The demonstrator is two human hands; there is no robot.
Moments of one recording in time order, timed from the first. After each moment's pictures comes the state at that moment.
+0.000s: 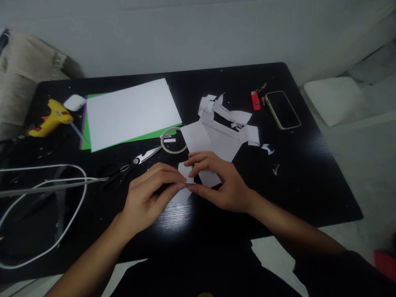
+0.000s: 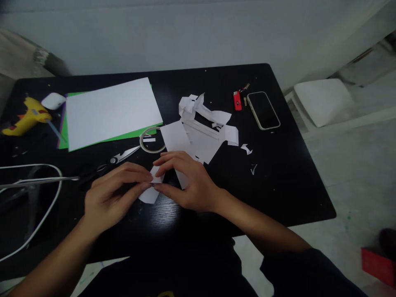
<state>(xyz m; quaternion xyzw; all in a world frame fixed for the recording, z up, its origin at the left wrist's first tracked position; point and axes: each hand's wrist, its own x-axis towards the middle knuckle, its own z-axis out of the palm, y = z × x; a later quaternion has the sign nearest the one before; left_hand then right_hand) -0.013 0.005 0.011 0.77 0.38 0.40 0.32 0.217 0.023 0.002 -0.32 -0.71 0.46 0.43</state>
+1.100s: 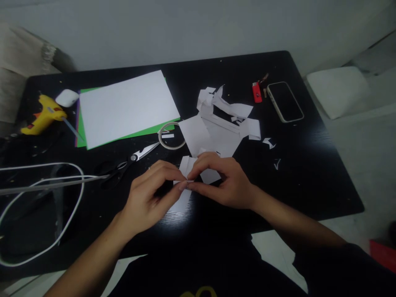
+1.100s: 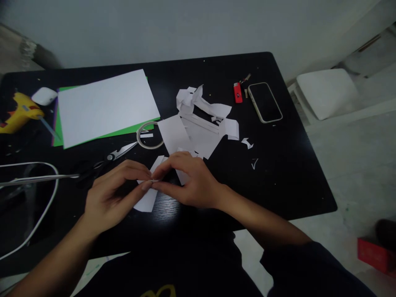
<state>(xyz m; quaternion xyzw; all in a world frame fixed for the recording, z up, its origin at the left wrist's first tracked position) -0.007 0.003 0.013 0.77 0.38 0.39 0.34 0.216 0.023 0.005 -0.31 -0.69 0.48 0.43</state>
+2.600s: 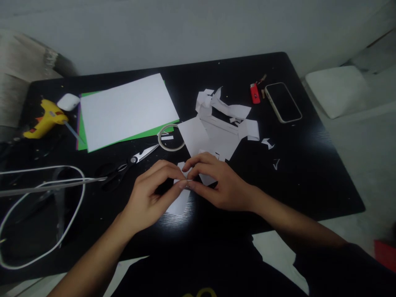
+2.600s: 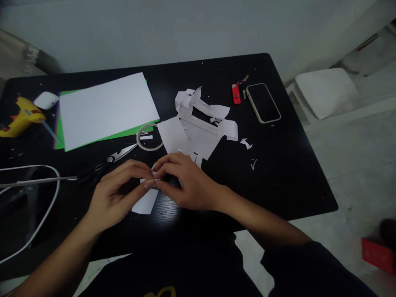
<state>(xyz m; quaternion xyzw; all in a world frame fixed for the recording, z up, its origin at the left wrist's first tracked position) -0.009 0.005 0.014 0.76 0.41 0.34 0.38 0.219 0.023 0.008 -0.33 -0.74 0.47 0.34</state>
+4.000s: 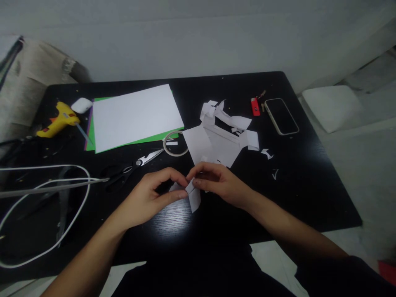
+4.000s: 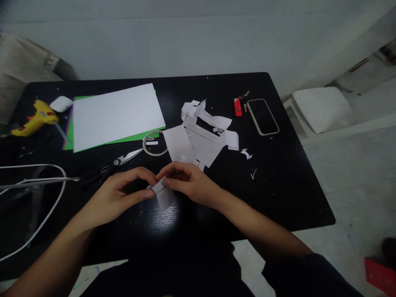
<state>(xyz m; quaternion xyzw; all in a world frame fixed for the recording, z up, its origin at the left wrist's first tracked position) -0.025 0.015 0.014 0.70 0.43 0.26 0.51 0.216 0.031 -0.003 -0.33 -0.46 0.77 0.30</state>
